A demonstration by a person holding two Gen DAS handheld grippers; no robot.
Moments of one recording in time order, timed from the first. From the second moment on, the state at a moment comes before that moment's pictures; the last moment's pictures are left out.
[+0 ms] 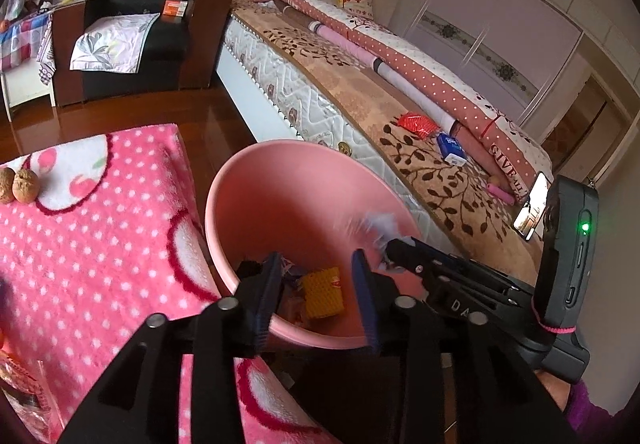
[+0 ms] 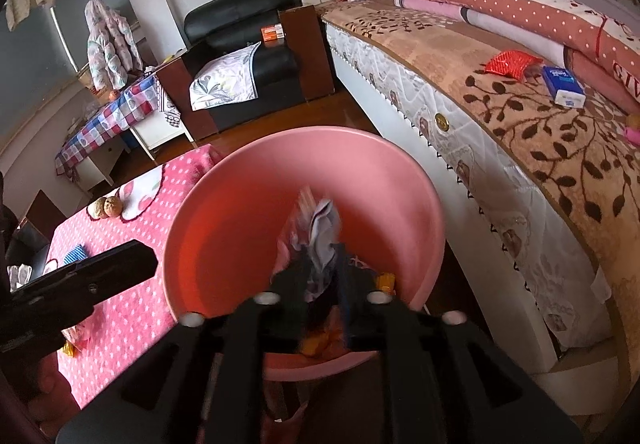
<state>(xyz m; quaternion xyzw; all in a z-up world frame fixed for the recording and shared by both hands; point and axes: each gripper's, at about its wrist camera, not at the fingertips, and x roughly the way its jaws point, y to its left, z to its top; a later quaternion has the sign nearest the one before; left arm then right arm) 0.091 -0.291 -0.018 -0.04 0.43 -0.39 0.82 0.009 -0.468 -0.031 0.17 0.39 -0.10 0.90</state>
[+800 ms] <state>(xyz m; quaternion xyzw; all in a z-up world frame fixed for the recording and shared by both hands) 0.072 -0.232 0.012 -0.05 0.39 -0.32 0.86 -0.006 -0.416 0.001 0.15 0.33 -0.03 0.93</state>
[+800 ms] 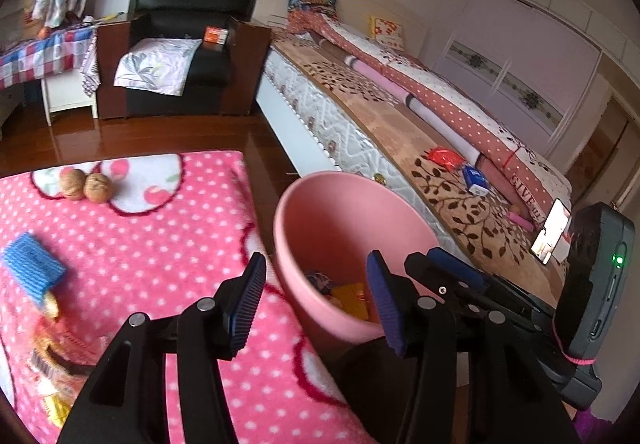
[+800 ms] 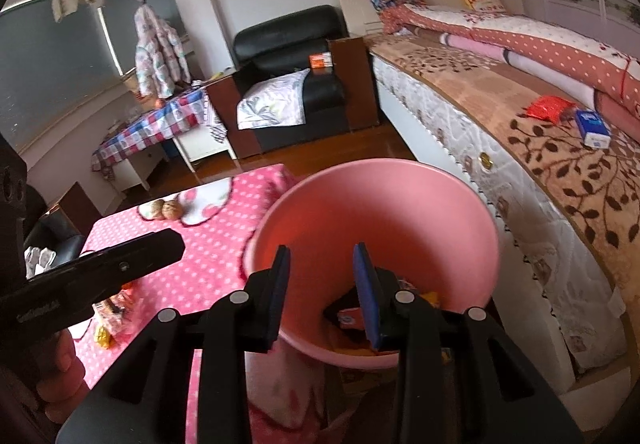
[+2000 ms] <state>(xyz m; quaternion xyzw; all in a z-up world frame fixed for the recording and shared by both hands) 0.065 -0.030 -0.039 -0.09 0.44 -0.12 0.89 0.015 -0.298 -0.016 0.11 0.38 0.11 0.91</state>
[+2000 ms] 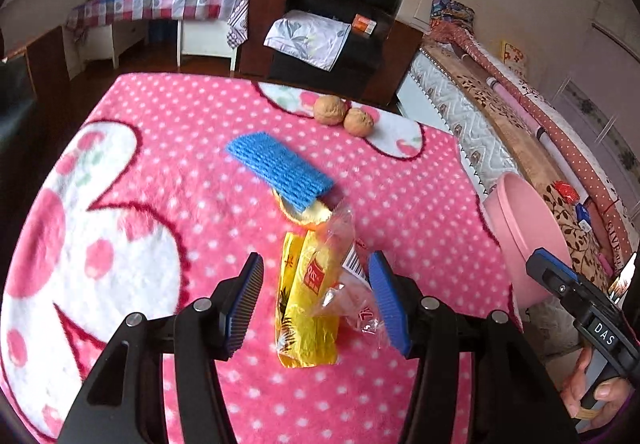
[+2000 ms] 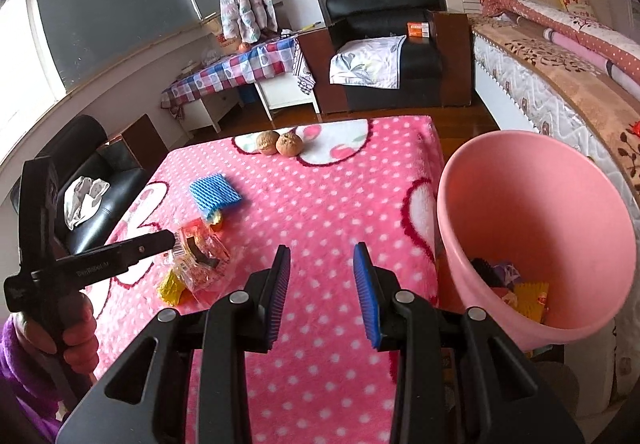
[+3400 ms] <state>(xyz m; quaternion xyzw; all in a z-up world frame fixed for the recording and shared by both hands) 0.047 0.057 -0.013 -0.16 0.39 -0.06 0.91 0.094 -0.166 -0.020 0.03 0.42 0.27 0.87</state>
